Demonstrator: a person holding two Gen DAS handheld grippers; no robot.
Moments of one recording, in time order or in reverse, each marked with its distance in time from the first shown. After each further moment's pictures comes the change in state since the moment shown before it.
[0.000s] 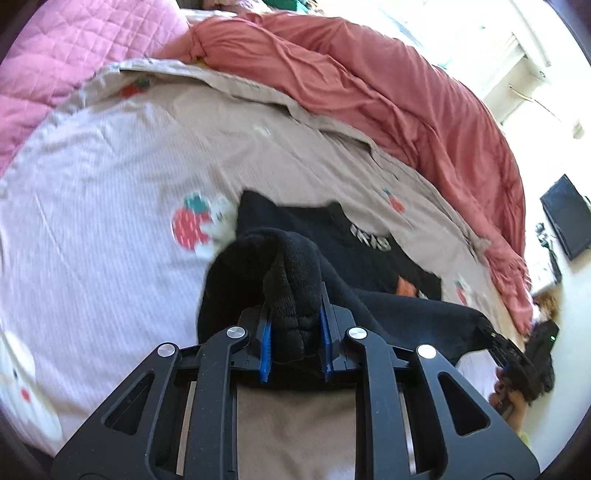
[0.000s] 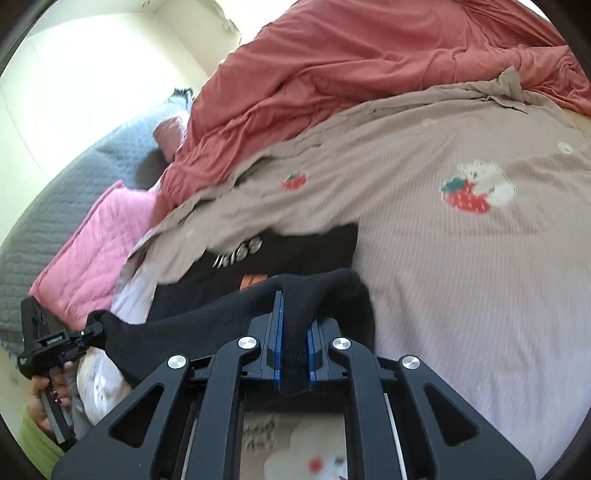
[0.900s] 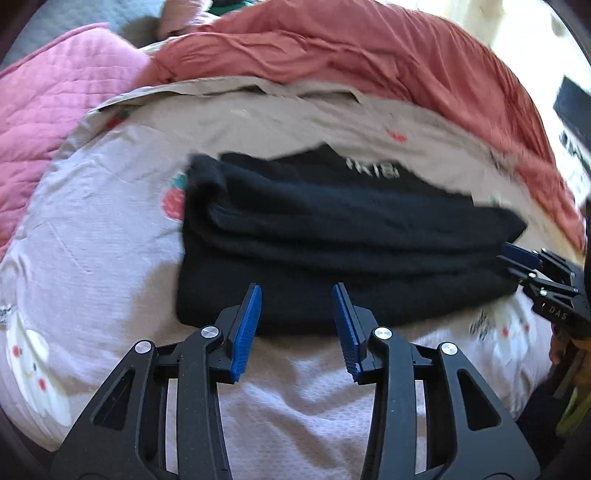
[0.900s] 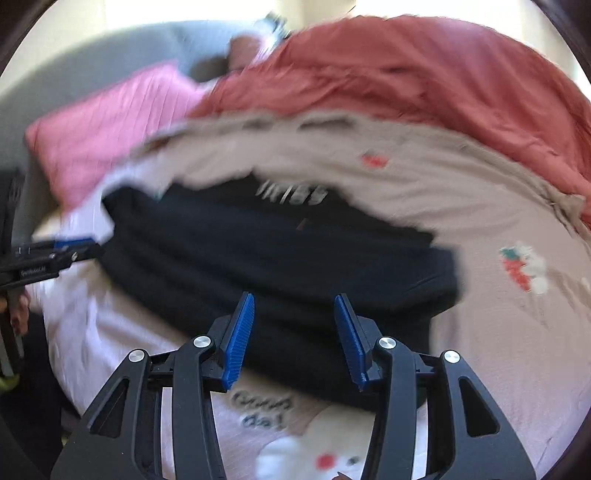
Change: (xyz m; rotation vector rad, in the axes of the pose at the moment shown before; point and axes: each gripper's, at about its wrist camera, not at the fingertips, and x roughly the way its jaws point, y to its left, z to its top) left arm 0.025 -0.049 -0.076 0.317 0.035 0.186; right arm 0.037 0.096 -0.059 -0.548 0.226 -0.080
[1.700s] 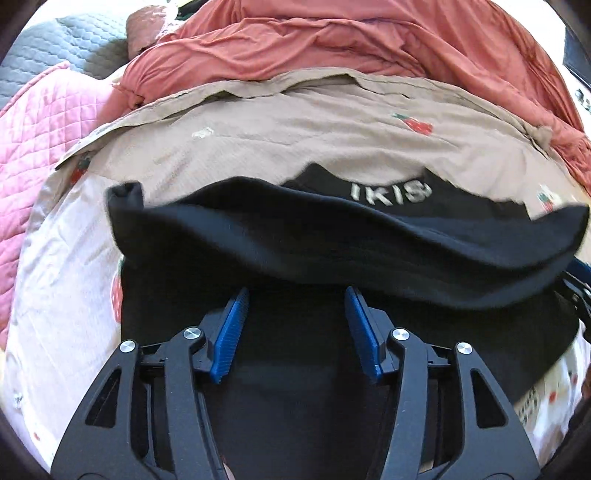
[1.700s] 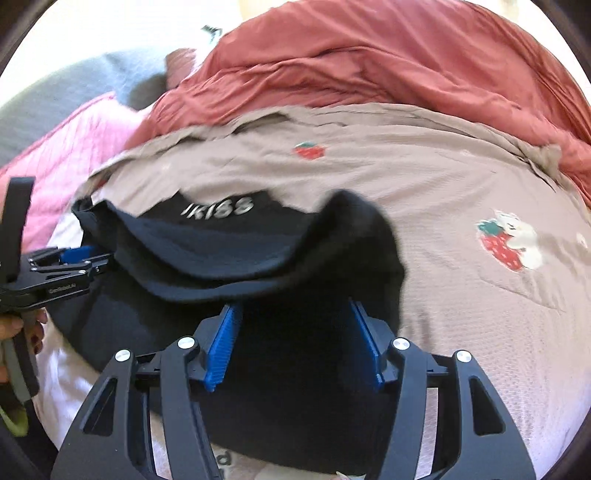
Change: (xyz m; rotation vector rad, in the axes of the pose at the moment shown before) left arm 0.091 -0.038 0.080 0.108 0.036 0.131; right arm 0.021 -0.078 0.016 0.235 -0.103 -0.118
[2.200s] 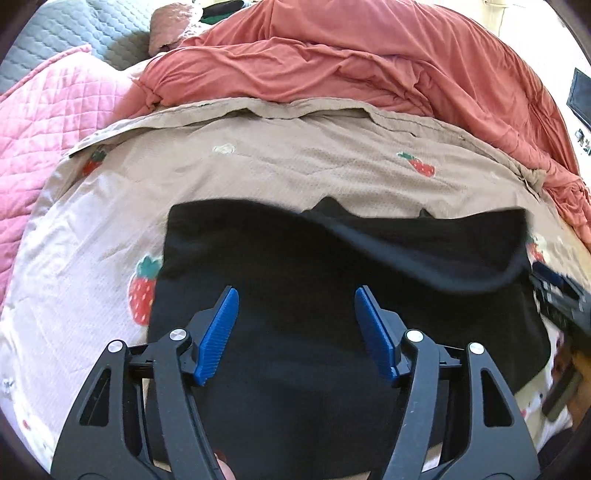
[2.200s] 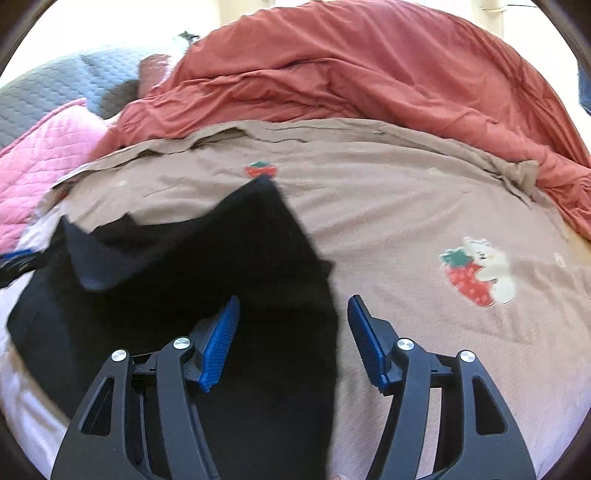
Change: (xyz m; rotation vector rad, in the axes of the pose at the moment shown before) left arm -0.031 0.027 0.000 -0.095 -0.057 -0.056; right arm 0.025 -0.031 0.019 0.002 -0.034 -0.158
